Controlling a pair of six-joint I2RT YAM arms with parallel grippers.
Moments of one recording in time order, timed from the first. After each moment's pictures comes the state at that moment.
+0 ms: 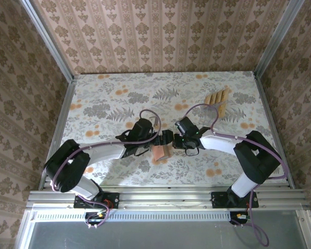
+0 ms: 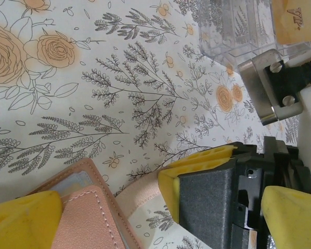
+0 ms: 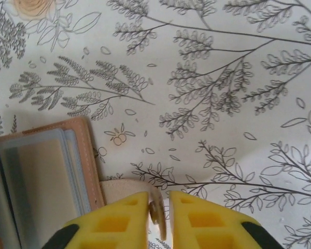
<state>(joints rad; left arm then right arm) -0.84 1.51 0.71 0.18 0.18 -0.80 0.63 1.61 0.83 -0.27 -0.06 0.69</state>
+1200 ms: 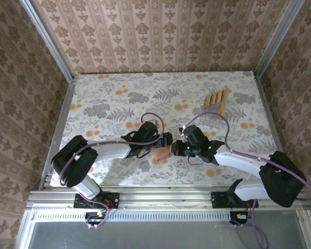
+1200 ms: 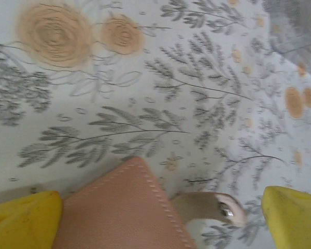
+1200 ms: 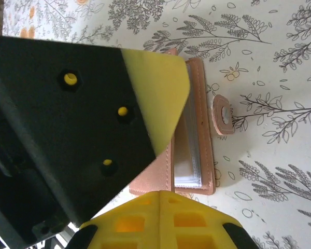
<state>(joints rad) -0.87 1.59 0.73 0.10 0.01 -0.81 0.73 1.32 0.59 -0.03 -0.21 0.81</state>
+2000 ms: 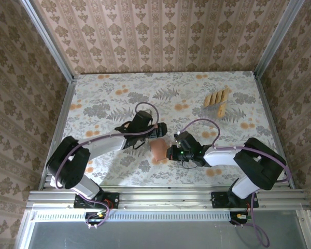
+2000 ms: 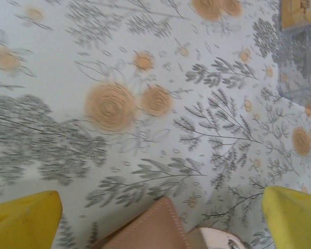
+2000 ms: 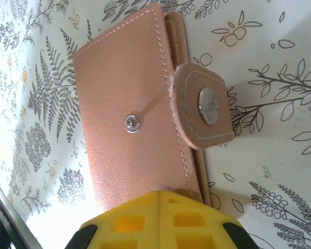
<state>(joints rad) -0.75 1.53 0.85 -0.10 0.01 -0.70 0.76 1.55 0.53 0.23 -0.21 0.89</state>
